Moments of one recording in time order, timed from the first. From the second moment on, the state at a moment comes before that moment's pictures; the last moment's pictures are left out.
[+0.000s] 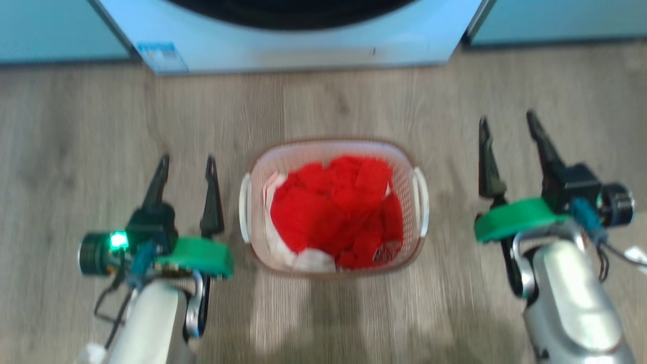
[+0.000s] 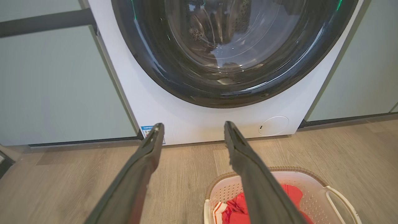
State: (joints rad) left arm -0.14 0.05 -0.19 0.15 -0.07 0.09 -0.25; right arm -0.27 -0.04 0.09 0.17 0.06 0.12 -0.25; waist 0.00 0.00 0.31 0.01
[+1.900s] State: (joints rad) left arm -0.71 0.03 -0.50 0.83 -0.32 0.03 -0.25; right arm -0.61 -0.06 0.06 0.67 0.00 0.12 -0.26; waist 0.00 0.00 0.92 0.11
